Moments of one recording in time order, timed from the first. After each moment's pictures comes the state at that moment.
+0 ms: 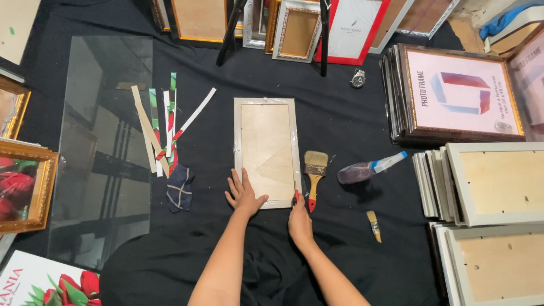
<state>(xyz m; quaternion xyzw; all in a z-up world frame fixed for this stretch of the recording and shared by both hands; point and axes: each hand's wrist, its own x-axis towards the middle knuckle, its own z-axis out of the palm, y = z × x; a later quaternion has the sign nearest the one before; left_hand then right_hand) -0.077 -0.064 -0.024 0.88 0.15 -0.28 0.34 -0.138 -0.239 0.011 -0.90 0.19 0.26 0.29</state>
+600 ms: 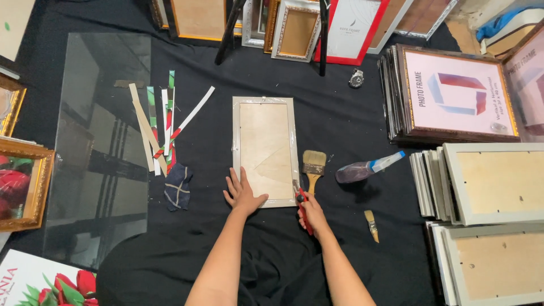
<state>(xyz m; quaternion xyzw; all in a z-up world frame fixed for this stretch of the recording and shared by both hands) -0.077 -0.062 -0.009 0.88 0.15 -0.29 0.35 -0.127 -0.304 -0.043 -0.69 0.29 0.22 0.62</state>
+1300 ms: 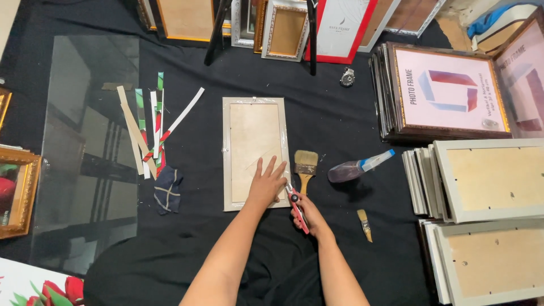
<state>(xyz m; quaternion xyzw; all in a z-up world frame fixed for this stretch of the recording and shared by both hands) -0.039 -0.135 0.027 0.94 -0.28 -0.19 0.00 -0.120 -0.321 -0.036 -0.55 0.29 0.29 0.73</state>
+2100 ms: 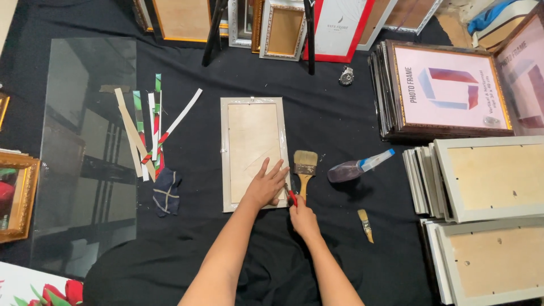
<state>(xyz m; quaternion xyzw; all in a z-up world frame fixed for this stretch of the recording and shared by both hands) -0.038 -0.129 0.008 0.91 -0.39 -0.06 -0.10 -0.126 -0.305 -0.034 -0.89 0.19 0.30 0.29</state>
